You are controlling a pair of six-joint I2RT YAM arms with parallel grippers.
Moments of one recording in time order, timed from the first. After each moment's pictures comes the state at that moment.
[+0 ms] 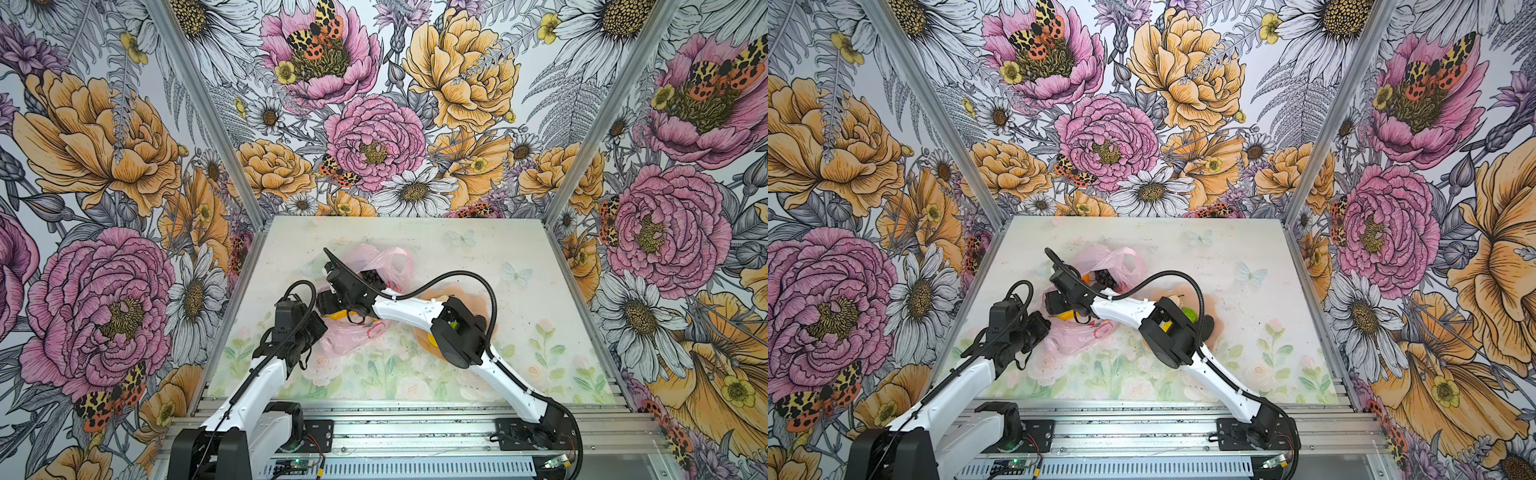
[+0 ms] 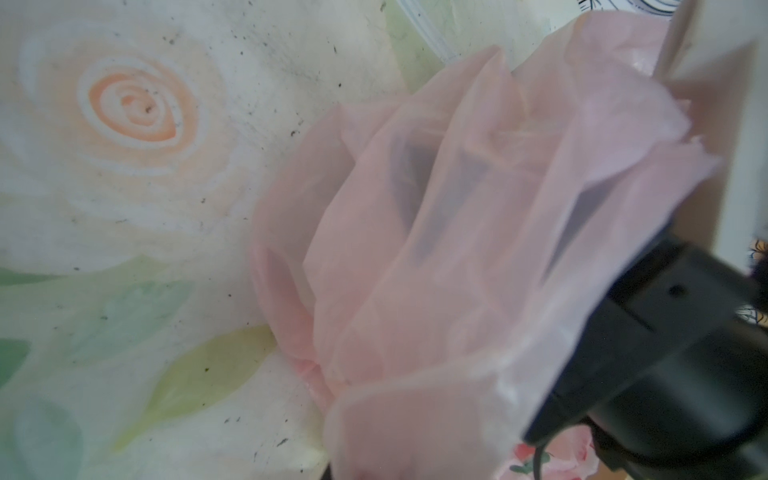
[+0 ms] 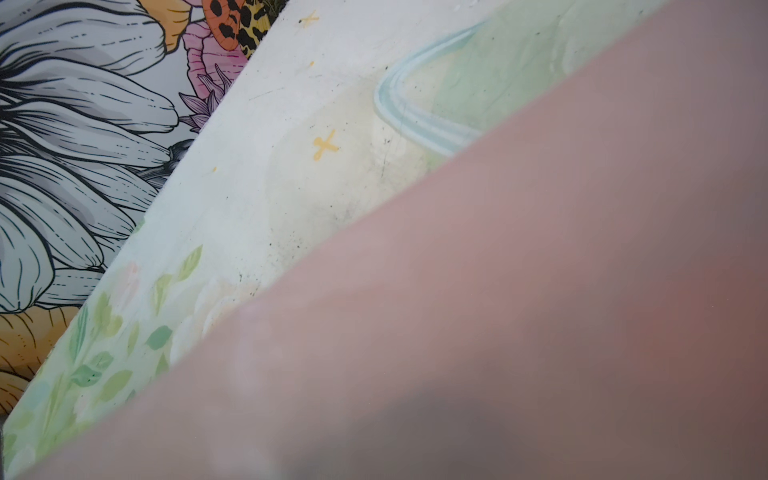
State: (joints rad) left arm -0.05 0.99 0.39 -0.20 0.15 -0.79; right arm 0.96 2.58 2.17 -0.30 -0.05 0.50
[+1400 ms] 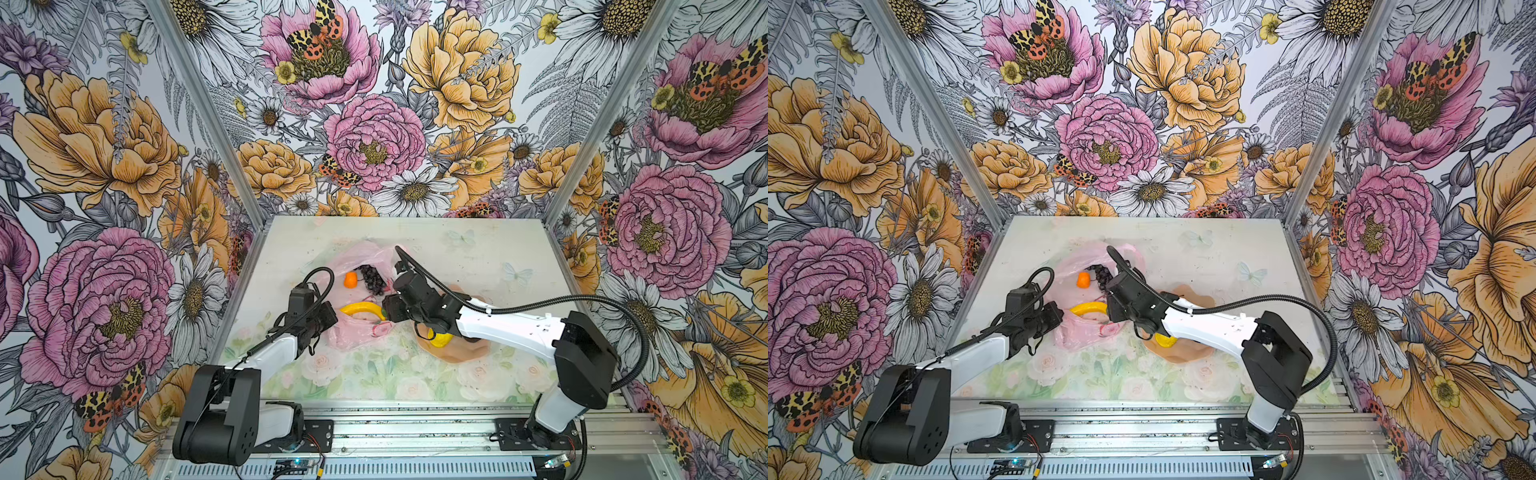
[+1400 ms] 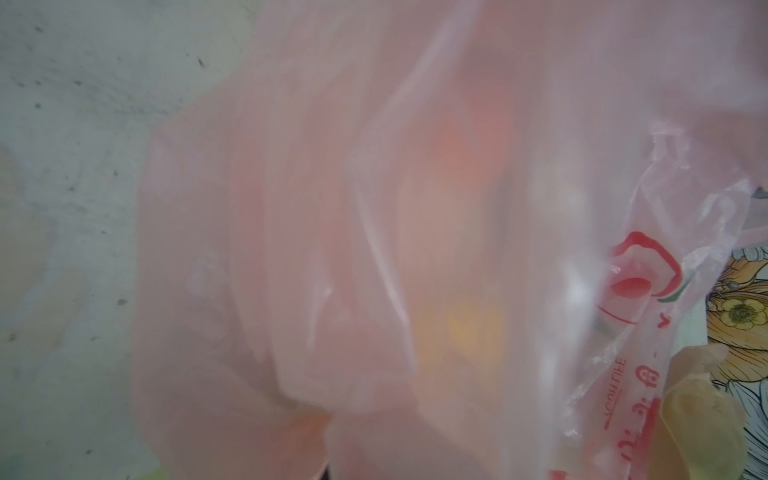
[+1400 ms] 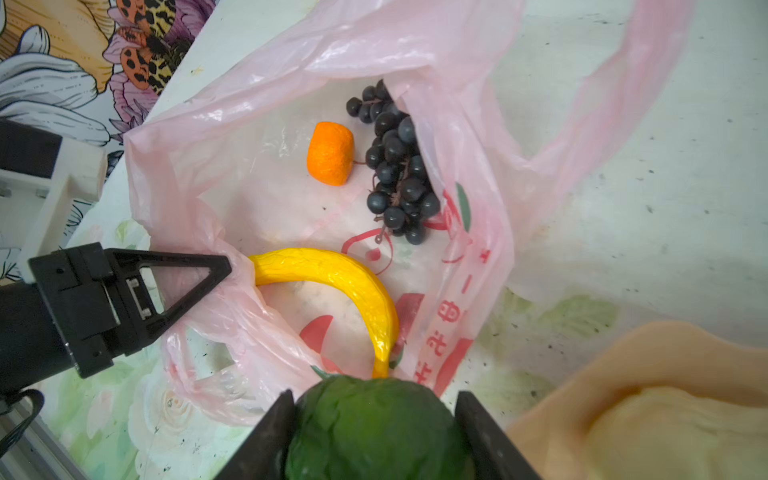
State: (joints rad) left arm -0.12 1.27 0.46 0.02 0.18 -0.65; right arm 0.91 1.61 1.15 -0.32 0.19 0.57
